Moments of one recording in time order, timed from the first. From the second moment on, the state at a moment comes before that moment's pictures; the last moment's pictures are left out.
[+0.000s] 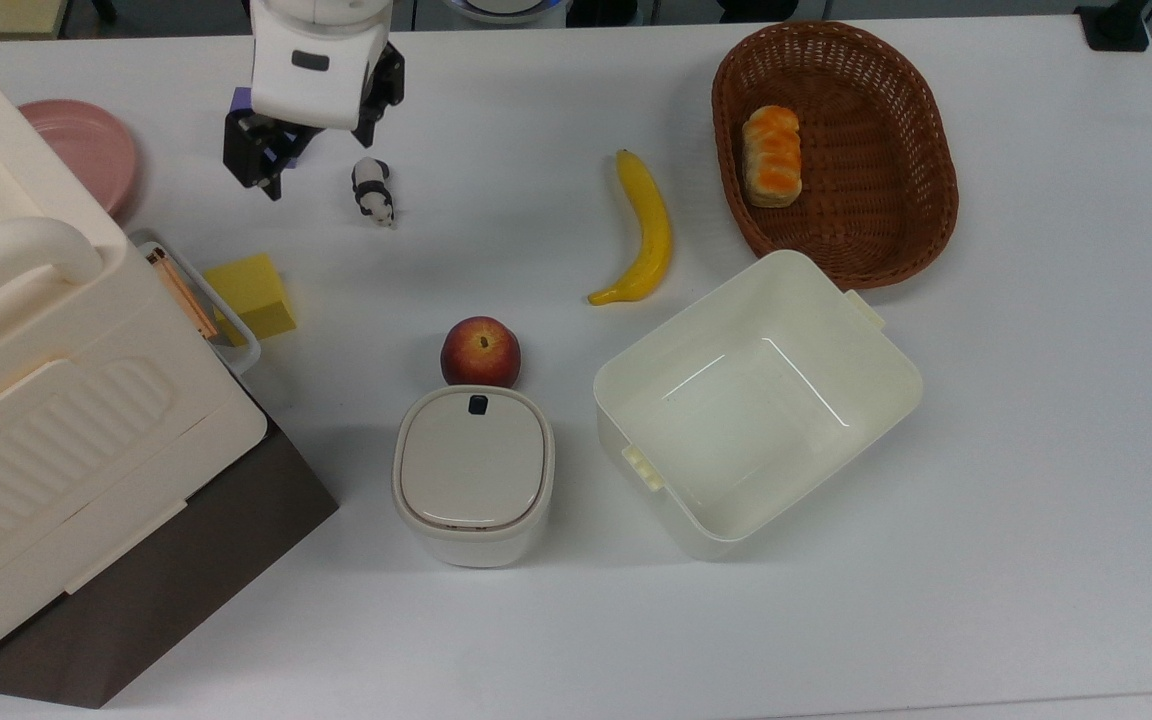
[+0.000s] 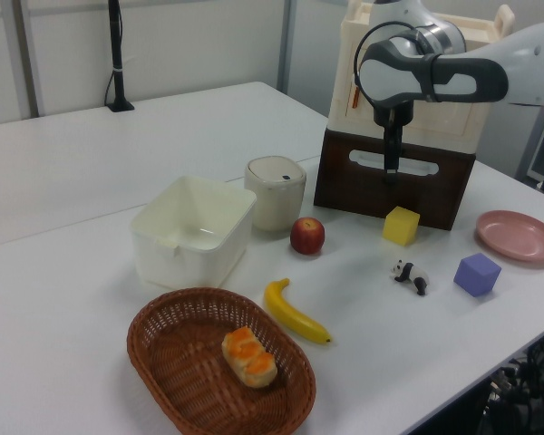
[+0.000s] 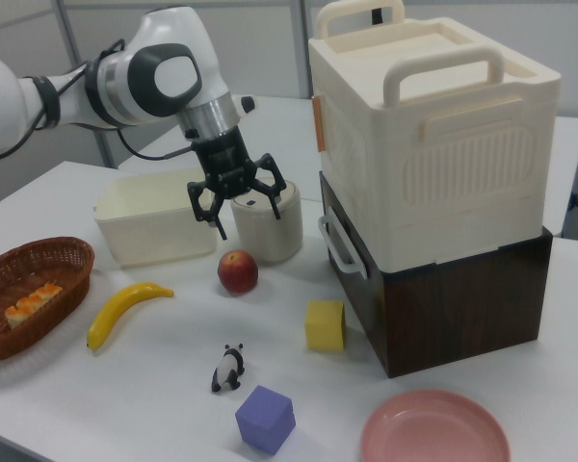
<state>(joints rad) -0.06 0.16 -0.03 -1.67 -0.28 1.83 -0.79</state>
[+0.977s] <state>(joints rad) -0.10 0.25 -0.06 -1.67 -0.29 2.06 -0.73</state>
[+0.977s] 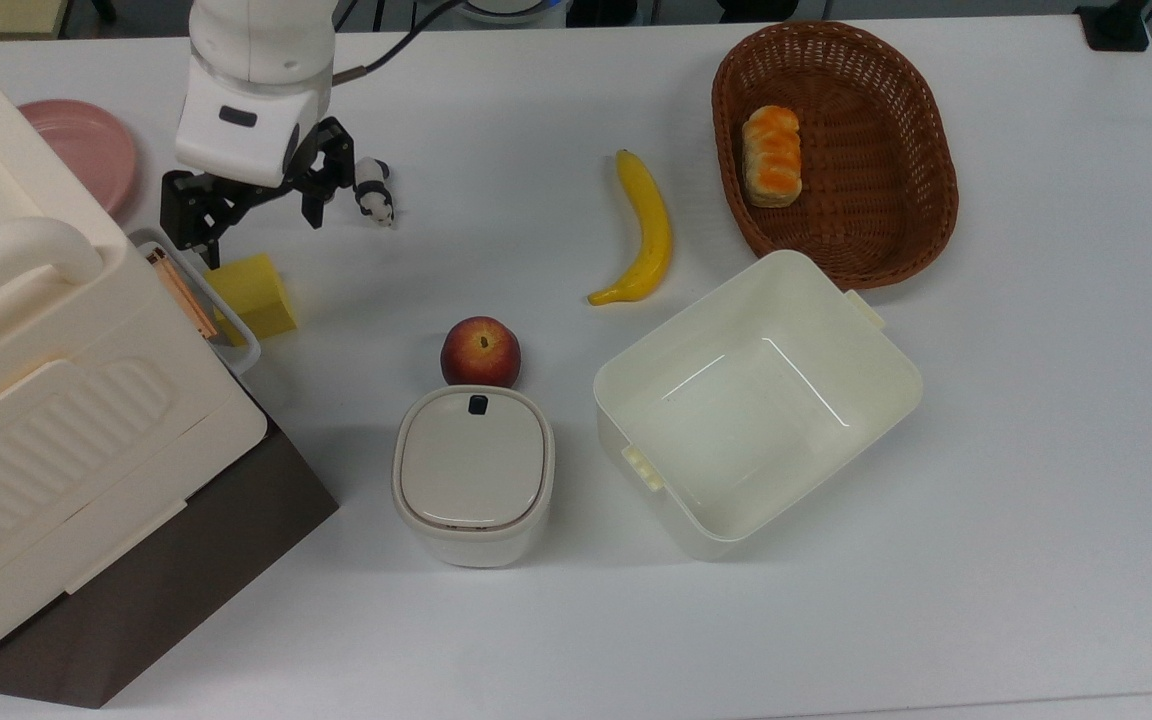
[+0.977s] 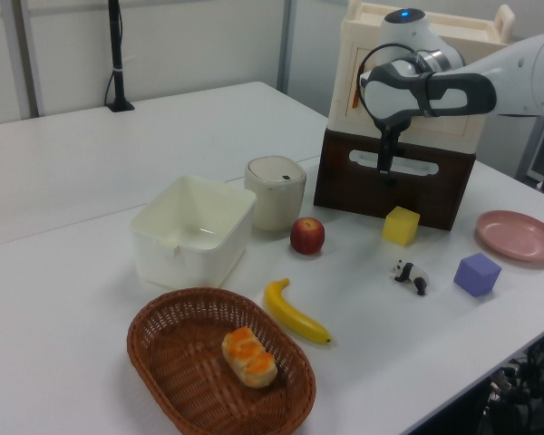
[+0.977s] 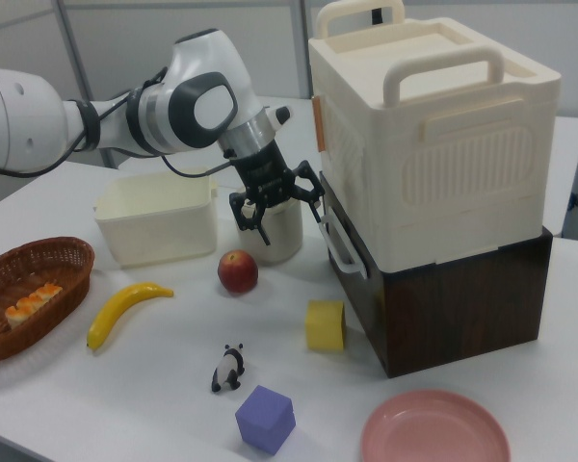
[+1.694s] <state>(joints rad) -0.12 0.27 -0.06 -1.67 -0.31 2.08 -0.72</state>
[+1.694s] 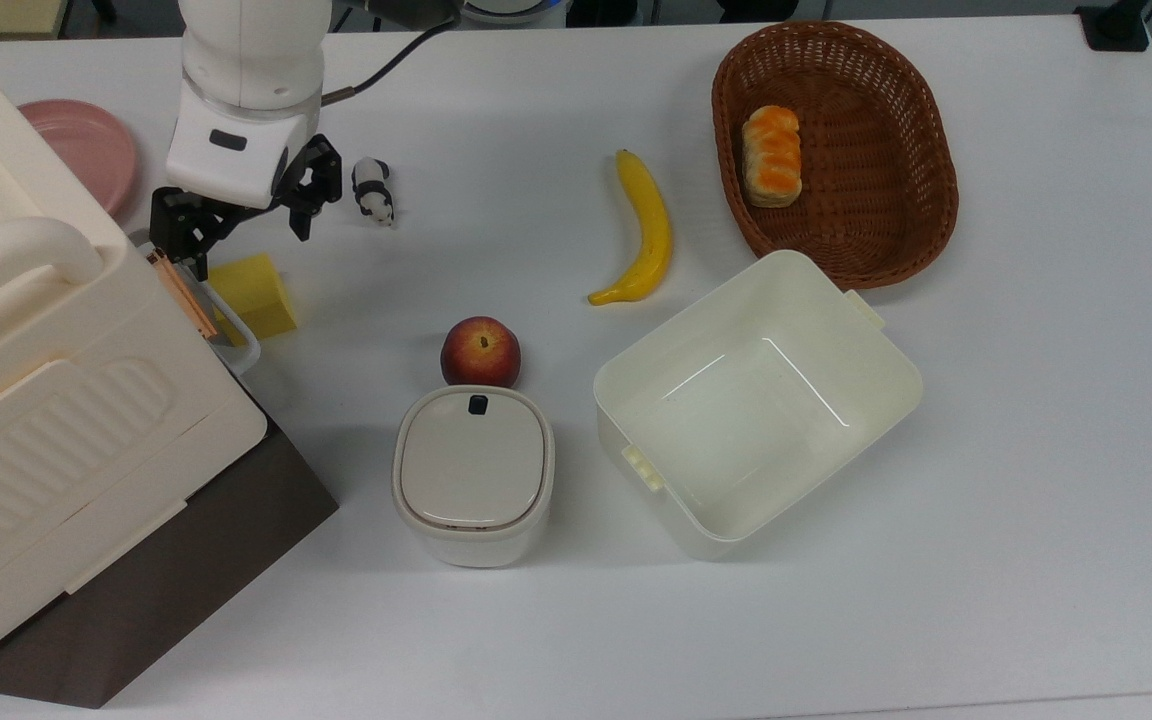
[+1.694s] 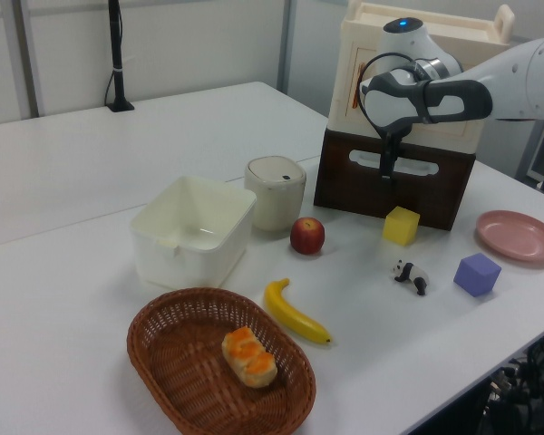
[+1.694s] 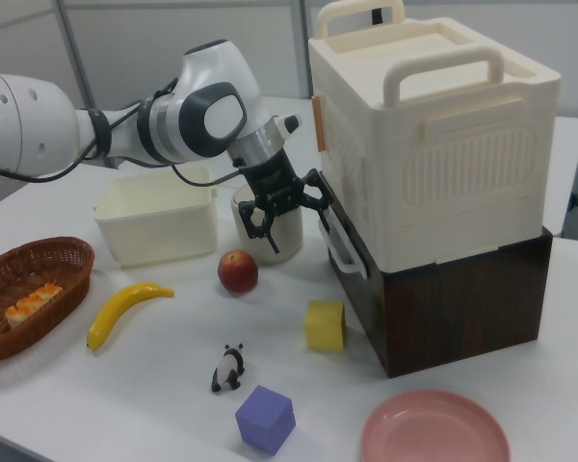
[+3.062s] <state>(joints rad) -0.14 0.32 -0.06 -1.67 -0.35 2.11 -0.72</state>
